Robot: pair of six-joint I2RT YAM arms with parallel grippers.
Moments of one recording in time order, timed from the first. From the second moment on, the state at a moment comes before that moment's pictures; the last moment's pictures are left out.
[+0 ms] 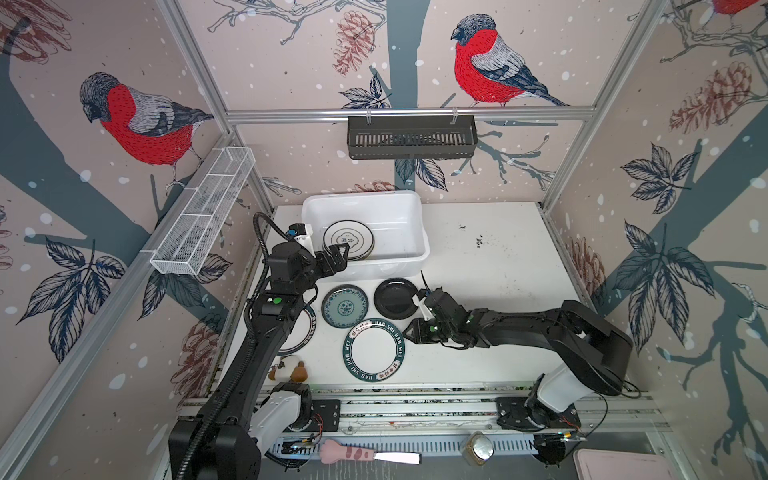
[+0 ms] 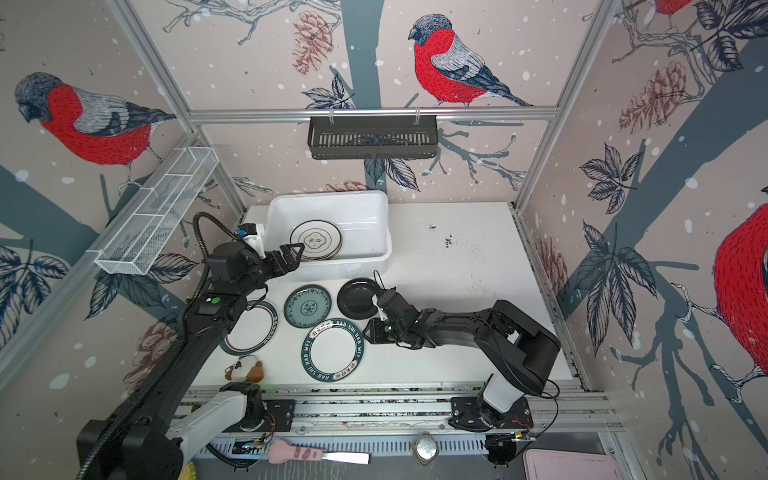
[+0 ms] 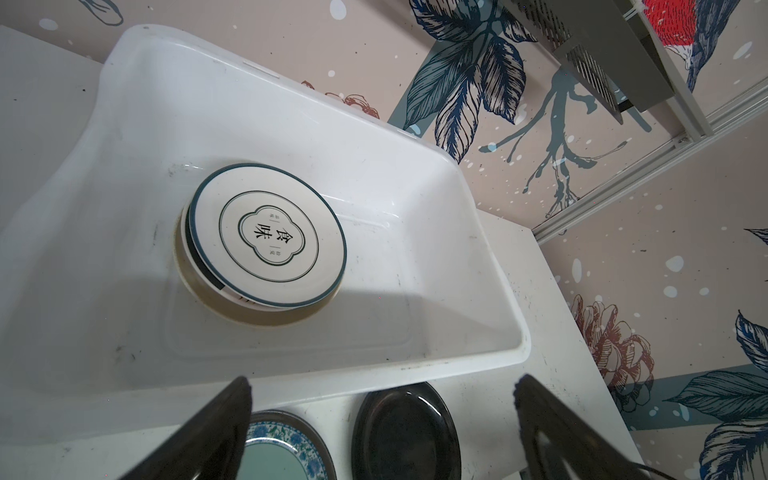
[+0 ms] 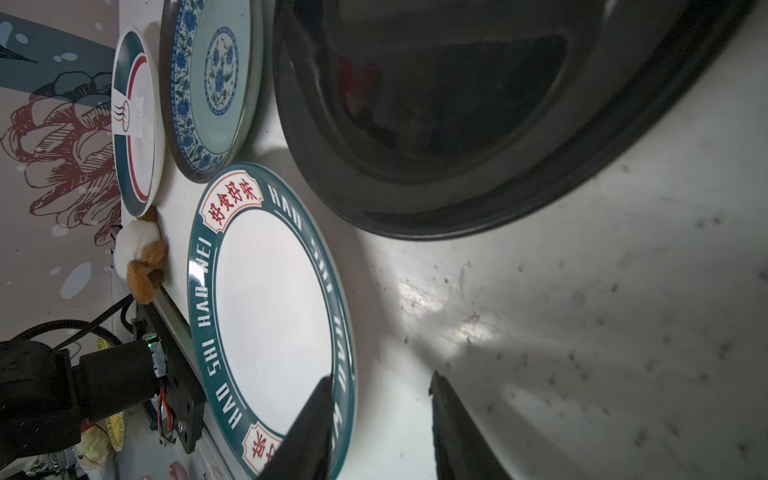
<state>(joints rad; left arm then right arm) -0.09 1.01 0.79 -0.14 0.31 -0.48 0.93 1.61 0.68 0.07 -0.31 0.79</state>
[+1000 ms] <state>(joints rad) -0.09 1.04 0.76 -0.09 0.34 -0.50 0.97 1.73 0.81 0.00 -0.35 0.78</state>
